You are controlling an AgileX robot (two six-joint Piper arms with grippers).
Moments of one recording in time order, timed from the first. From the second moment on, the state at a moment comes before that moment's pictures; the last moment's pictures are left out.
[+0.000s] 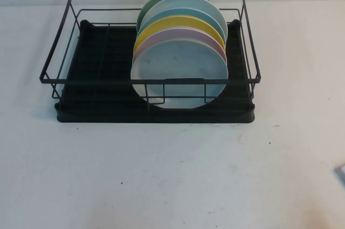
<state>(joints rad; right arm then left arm) 0.04 -0.01 0.03 0.37 0.39 -0.25 -0.09 -0.01 0.02 0.08 0.35 -0.06</state>
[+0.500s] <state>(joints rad) 0.04 -0.01 0.03 1.03 0.13 -0.25 -0.09 -0.01 0.02 0.08 0.35 -0.06</state>
